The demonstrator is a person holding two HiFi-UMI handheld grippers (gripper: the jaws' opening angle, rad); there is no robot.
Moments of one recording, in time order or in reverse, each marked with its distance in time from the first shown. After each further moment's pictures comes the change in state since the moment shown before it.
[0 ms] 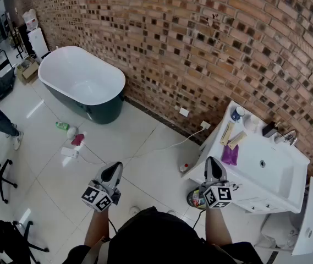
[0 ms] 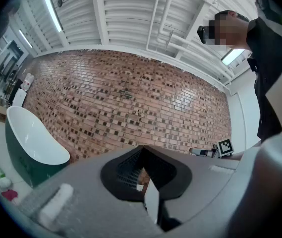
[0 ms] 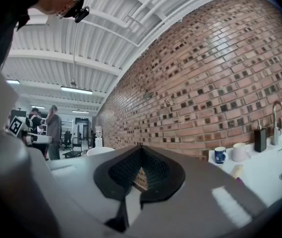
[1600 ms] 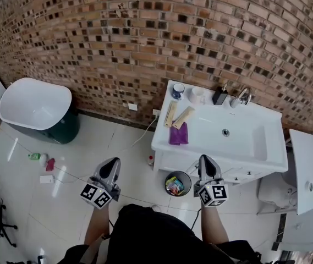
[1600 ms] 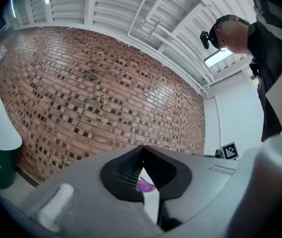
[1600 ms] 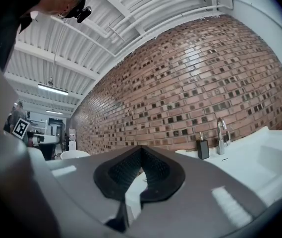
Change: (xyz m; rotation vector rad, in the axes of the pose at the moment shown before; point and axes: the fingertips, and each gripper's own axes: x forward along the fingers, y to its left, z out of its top) left arm 0.159 -0.195 -0.055 -0.031 0.050 -0.292; right arm -0.172 -0.183 0.010 0.023 -0.056 -0.280
